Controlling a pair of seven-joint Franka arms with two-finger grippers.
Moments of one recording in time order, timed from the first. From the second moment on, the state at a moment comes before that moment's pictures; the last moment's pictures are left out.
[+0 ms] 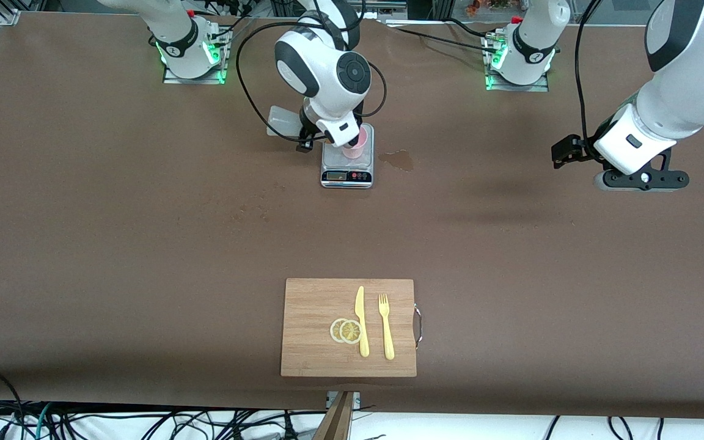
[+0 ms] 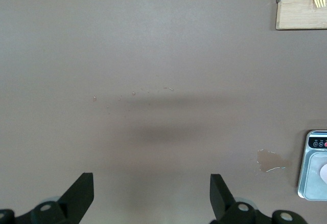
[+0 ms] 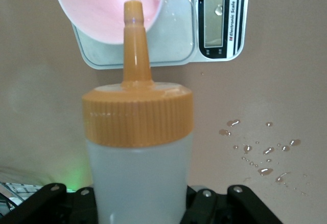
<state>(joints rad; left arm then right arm) 0.00 0.05 -0.16 -1.71 -0.01 1.62 -0.16 0.87 0.41 0.01 -1.73 -0.11 1.71 -0.56</state>
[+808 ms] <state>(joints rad) 0.00 0.05 -0.16 -1.71 -0.01 1.62 -0.16 0.51 0.33 -0.13 -1.70 0.42 1.70 -1.23</state>
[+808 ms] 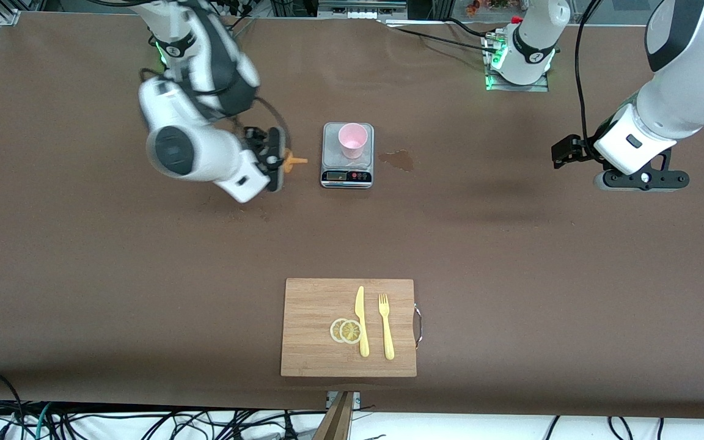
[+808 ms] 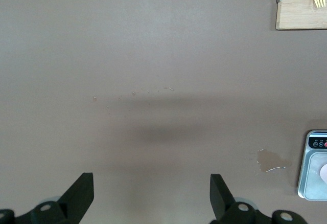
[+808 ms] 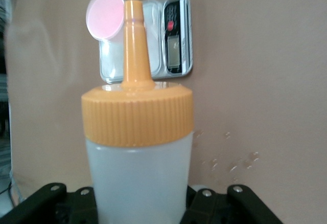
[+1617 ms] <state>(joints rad) 0.00 0.05 -0.16 -1.71 -0.01 1.62 -0.16 0.09 0.47 -0.25 -1.72 0.97 1.44 -2.14</state>
